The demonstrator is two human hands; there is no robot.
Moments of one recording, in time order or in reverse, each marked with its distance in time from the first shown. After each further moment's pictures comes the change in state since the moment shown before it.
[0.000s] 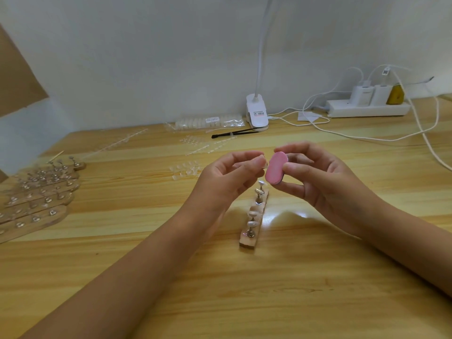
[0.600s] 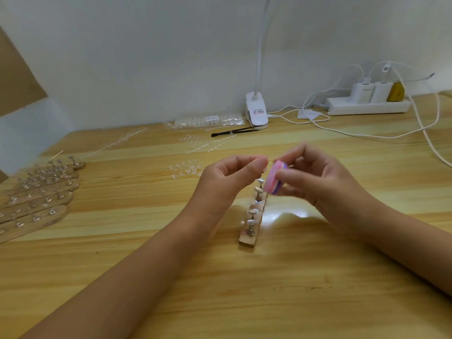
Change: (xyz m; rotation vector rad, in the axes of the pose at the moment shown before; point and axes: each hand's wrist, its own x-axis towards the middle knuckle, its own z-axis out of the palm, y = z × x) left_hand -0.001 -0.004 0.003 0.142 0.034 0.051; right_hand -0.007 -0.004 0.008 -0.160 0.029 -0.014
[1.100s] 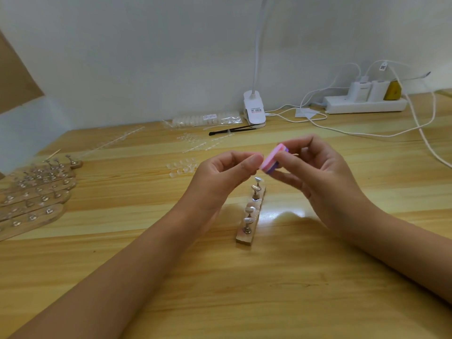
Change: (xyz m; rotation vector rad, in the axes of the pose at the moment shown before) left_hand 0.002 0.004 -0.004 -0.011 -0.051 0.006; right_hand 0.003 0.005 0.007 0.076 0.169 -0.109
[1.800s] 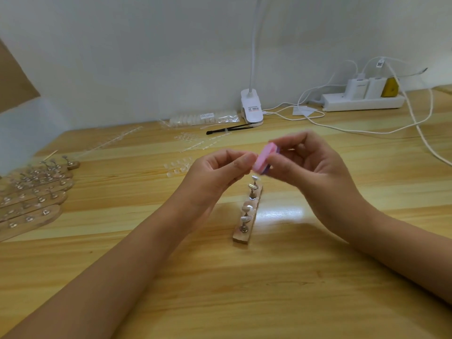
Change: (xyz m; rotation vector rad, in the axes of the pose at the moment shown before) left_hand 0.002 0.004 -0.004 -0.020 -0.026 -0.035; right_hand -0.003 -0.001 0.003 -0.131 -0.040 -0.135
